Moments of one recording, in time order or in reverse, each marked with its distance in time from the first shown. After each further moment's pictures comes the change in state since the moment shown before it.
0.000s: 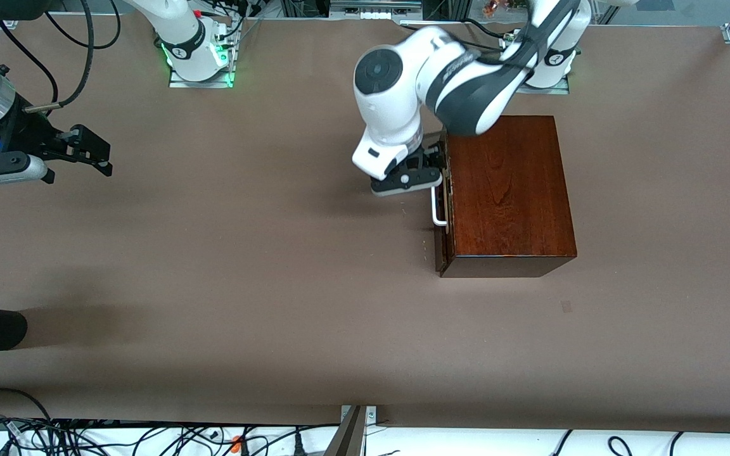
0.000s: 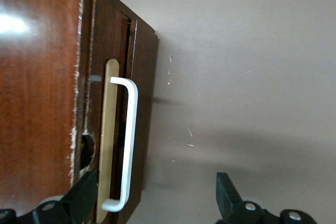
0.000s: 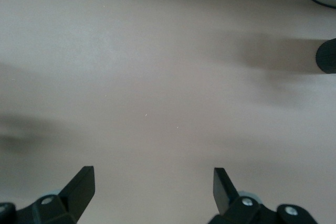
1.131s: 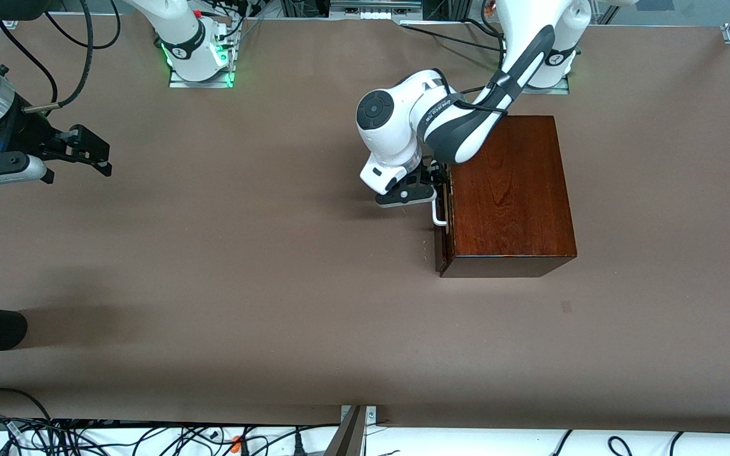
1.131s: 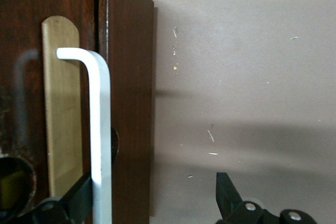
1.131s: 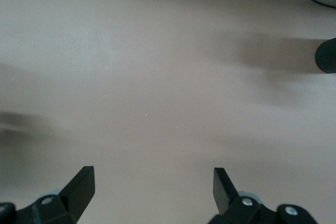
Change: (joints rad) left arm 0.004 0.051 0.000 -0.179 0.091 0.148 -0.020; right arm -0.001 0.000 -0.001 0.000 0.000 0.000 0.000
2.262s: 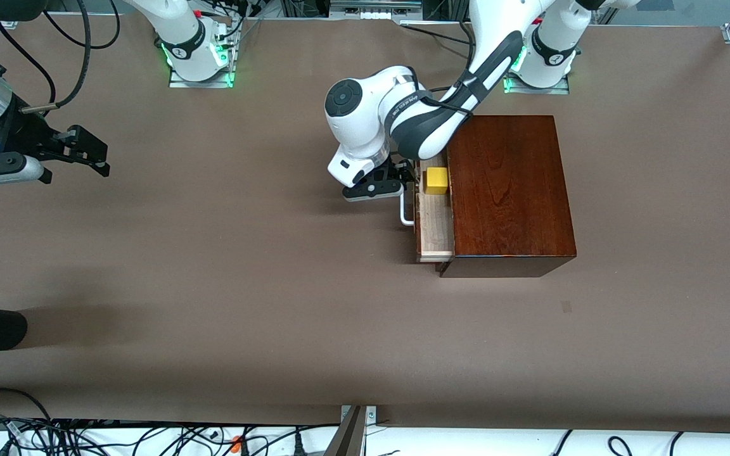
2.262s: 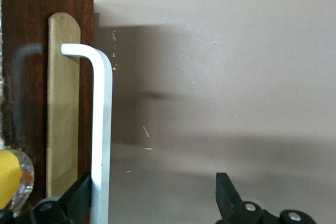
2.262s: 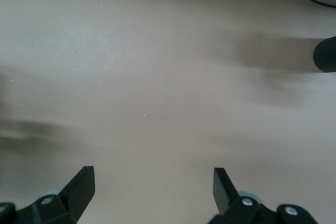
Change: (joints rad) left arm -0.109 0.111 0.004 0.174 0.008 0.013 -0.079; right arm -0.002 0.000 -0.005 0.000 0.000 0.000 0.000
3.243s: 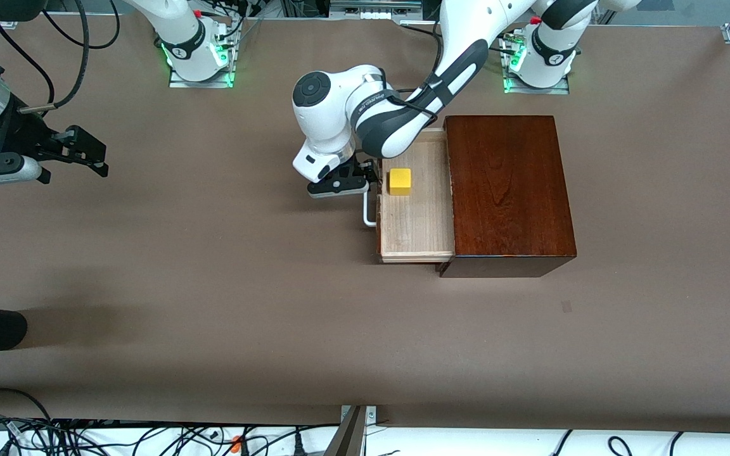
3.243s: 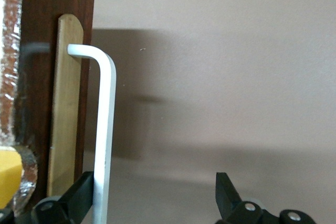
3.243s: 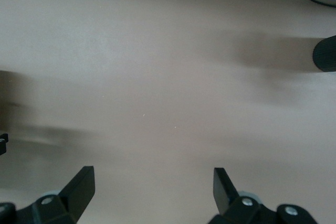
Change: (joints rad) left arm -0.115 0.144 0.029 0.234 0.001 0.020 -0.062; right arm 0.000 0.000 -0.002 0.000 0.000 0.000 0.000
